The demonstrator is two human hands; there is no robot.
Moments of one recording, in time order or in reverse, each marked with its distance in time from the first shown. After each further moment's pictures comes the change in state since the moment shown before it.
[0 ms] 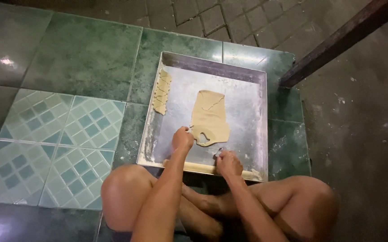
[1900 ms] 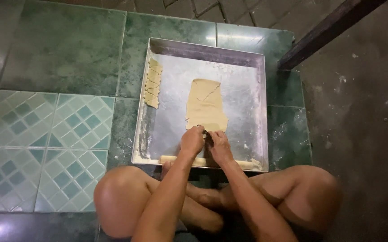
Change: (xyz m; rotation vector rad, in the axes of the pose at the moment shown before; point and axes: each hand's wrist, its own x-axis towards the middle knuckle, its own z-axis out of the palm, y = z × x) left_hand -0.003 -0.017 0.060 0.423 -0.006 0.646; right_hand 0.023 -0.028 -0.001 0.174 0.207 -0.558
